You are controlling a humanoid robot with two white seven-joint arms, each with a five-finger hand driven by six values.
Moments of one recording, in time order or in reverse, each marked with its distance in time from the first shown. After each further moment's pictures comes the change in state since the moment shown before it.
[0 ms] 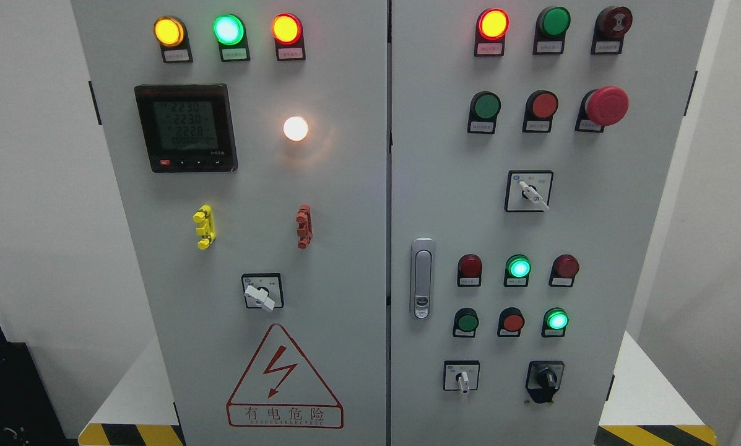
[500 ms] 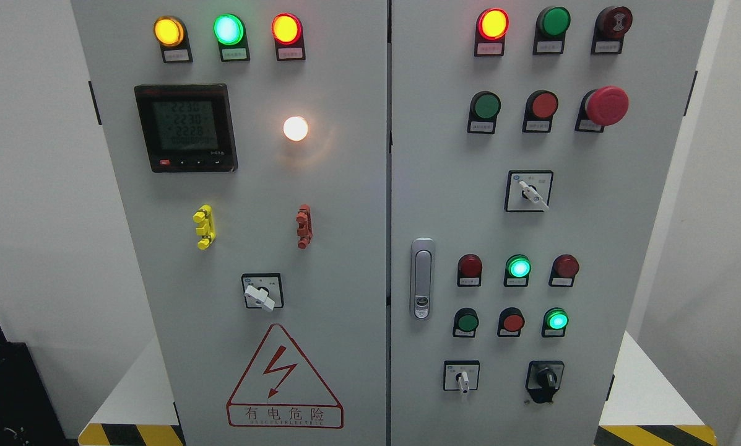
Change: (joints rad) left arm 0.000 0.000 0.000 0.000 0.000 0.000 0.000; right arm 0.013 0.002 0.000 -0.038 0.000 -0.016 0.000
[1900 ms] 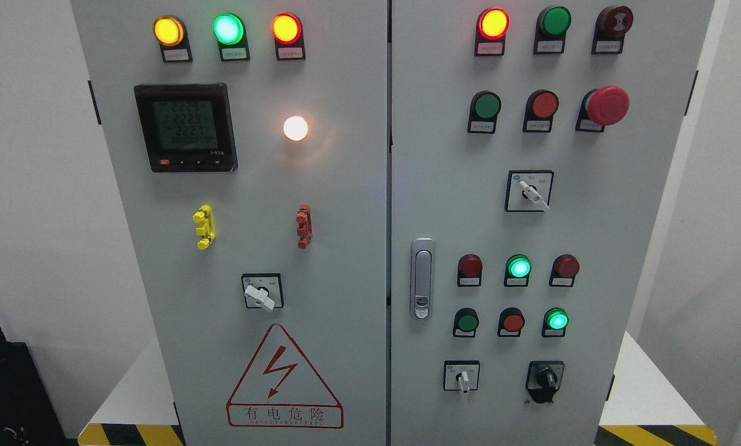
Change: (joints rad) left arm 0.000 0.000 0.000 0.000 0.000 0.000 0.000; right arm 0.241 0.057 0.320 -1.616 -0.208 0.079 0.024
